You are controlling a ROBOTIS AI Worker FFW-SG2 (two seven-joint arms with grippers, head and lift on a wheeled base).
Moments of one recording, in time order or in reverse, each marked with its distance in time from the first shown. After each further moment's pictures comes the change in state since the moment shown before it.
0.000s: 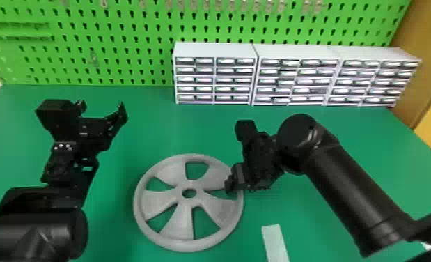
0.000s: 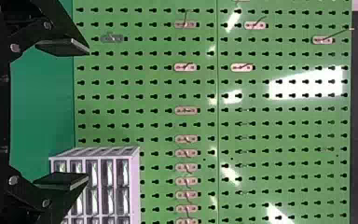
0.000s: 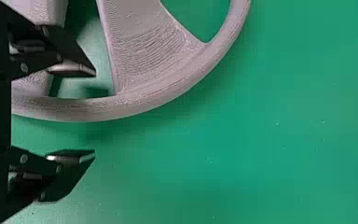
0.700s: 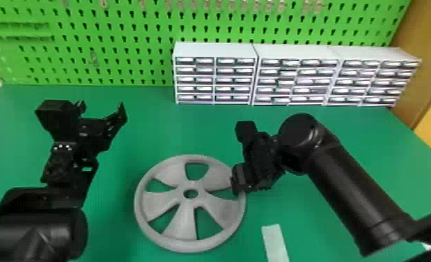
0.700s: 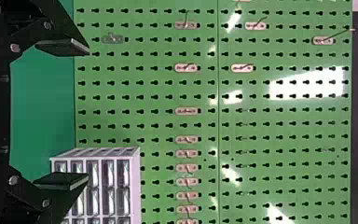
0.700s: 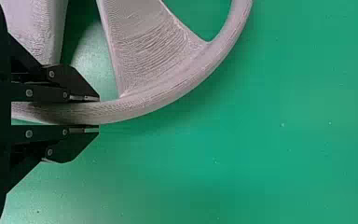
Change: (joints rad) left arm 0.002 0.000 0.001 0.000 0.001 0.000 0.000; right arm 0.000 0.002 -0.011 0.000 0.001 0.021 0.000
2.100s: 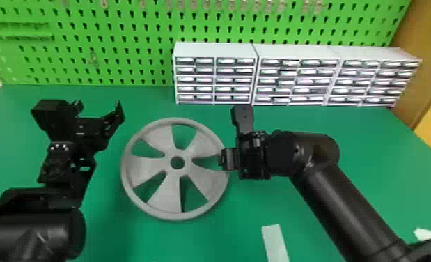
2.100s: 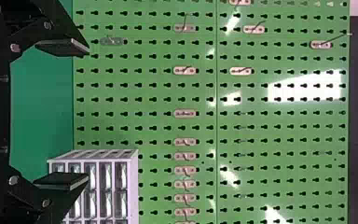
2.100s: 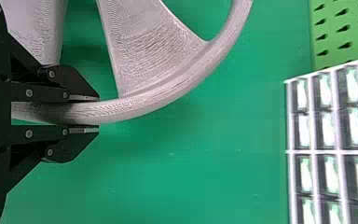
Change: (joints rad) left arm 0.003 0.000 0.010 -0.009 0.006 0.000 0.000; right arm 0.120 0.019 0.006 -0.197 0.330 -0.321 0.301
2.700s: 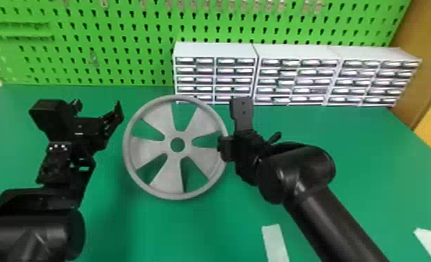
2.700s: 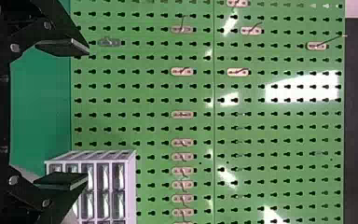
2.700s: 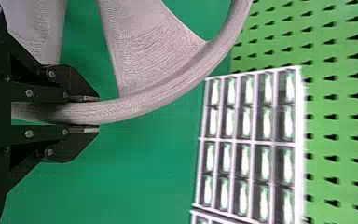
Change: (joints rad) left arm 0.006 0.000 0.001 -0.012 0.000 -0.004 0.000; right arm 0.108 0.017 0.030 -0.094 0.286 -0.324 0.055
